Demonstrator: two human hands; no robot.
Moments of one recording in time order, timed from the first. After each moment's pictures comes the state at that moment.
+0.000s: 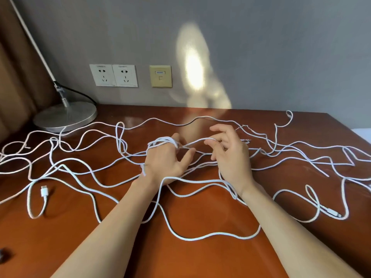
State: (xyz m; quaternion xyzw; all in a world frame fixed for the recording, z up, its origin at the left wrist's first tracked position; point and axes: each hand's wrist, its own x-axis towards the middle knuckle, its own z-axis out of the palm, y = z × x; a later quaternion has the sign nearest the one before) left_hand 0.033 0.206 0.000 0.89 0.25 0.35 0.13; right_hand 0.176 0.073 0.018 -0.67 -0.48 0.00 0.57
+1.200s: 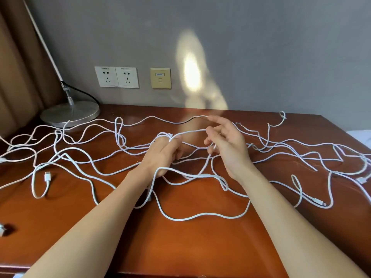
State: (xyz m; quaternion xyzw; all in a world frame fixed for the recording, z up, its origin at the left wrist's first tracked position) left_hand 0.028 0.189 0.006 0.83 0.18 0.32 0.42; right_hand 0.181 0.059 0.028 -0.53 -0.42 0.22 0.70
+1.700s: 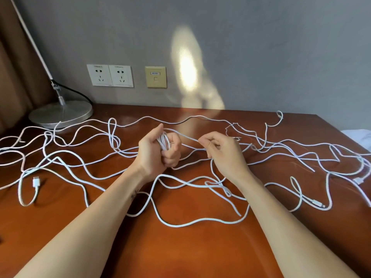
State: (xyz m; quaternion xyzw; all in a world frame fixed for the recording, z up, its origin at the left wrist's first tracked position) left_hand 0.035 0.198 0.012 0.52 0.05 0.21 0.83; right_hand 0.192 0.058 0.013 -0.70 -0.51 0.04 0.51
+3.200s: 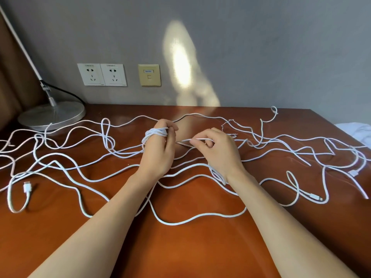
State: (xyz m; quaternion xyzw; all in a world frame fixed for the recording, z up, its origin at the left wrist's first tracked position) left_hand 0.048 0.185 0.005 0.80 0.20 0.48 0.30; right_hand 0.189 0.065 0.011 -0.74 -0.49 -0.03 0.46
